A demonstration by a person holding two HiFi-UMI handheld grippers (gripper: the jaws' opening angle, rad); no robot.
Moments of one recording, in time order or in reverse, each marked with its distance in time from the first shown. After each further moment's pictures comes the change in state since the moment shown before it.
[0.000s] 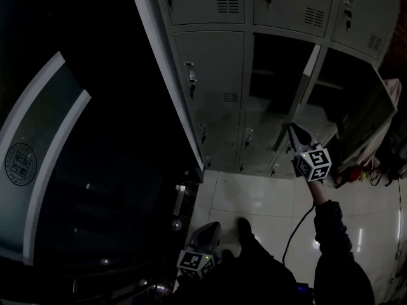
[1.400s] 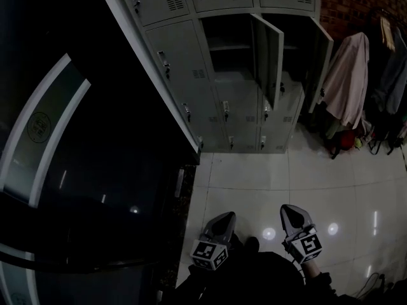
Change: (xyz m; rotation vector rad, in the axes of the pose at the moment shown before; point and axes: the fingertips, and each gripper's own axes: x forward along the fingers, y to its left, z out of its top) left arm -0.078 -0.241 -0.109 0.073 0.018 -0.124; right arm -0.483 0.162 -0.085 0.222 0.099 0.063
